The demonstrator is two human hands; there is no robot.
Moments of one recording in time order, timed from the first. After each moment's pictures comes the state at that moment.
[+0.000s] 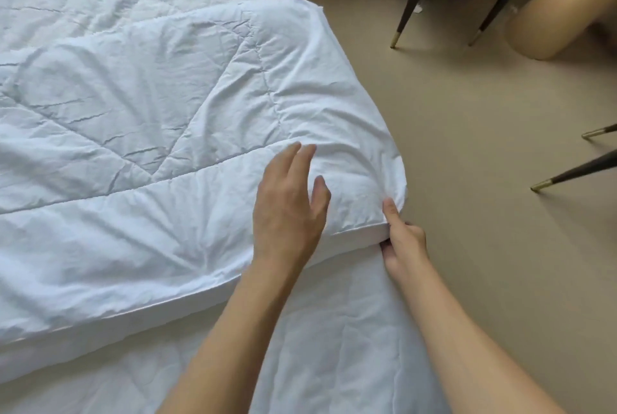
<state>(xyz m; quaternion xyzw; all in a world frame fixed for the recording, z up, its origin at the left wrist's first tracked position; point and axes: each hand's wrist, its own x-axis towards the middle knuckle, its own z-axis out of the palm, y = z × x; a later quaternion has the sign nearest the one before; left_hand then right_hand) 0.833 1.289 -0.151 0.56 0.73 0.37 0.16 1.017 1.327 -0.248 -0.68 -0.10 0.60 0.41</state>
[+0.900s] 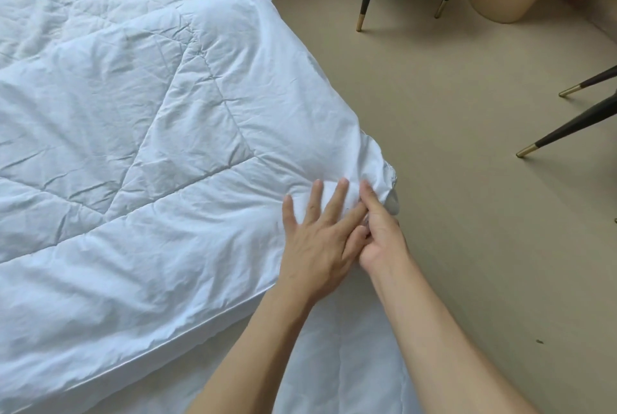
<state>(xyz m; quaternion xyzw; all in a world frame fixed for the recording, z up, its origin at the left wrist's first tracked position) 0.884 1.298 -0.223 0.75 0.62 0.10 0.22 0.987 1.339 -0.232 -0.57 0.02 0.67 0.47</state>
